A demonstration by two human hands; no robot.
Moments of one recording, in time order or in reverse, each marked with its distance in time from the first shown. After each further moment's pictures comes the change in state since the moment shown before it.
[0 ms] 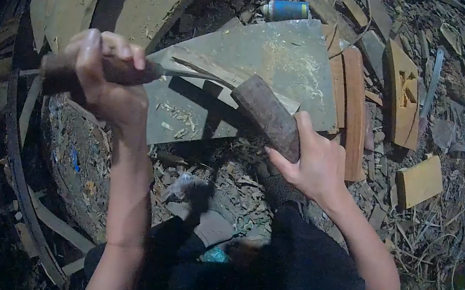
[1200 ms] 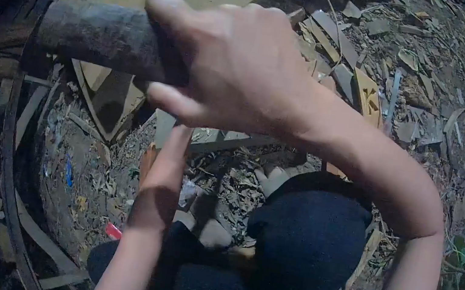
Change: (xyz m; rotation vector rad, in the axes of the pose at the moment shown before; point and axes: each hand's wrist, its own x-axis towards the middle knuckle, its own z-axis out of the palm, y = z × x) left_hand -0.032 -0.085 -0.061 -0.150 -0.350 -0.079; right_hand 0.014 -0.184 -0.134 -0.228 0.442 -0.842
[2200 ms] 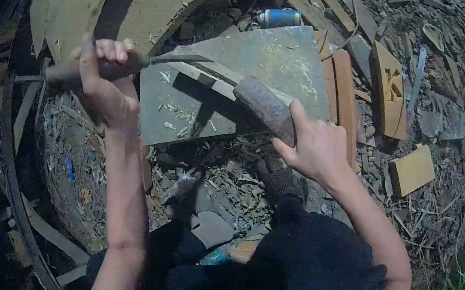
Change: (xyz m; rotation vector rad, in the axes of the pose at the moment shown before) left_hand 0.042 0.091 0.017 -0.128 0.409 0.051; right_hand -0.173 0.063 0.104 -0.037 -0.641 0.707
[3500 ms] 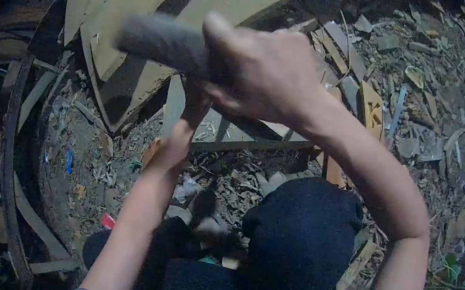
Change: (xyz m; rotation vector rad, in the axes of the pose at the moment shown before) left_hand -0.044 -0.049 0.005 0.607 -0.077 0.313; right_hand 0.026 -0.109 -0.151 -0.007 0.628 -0.701
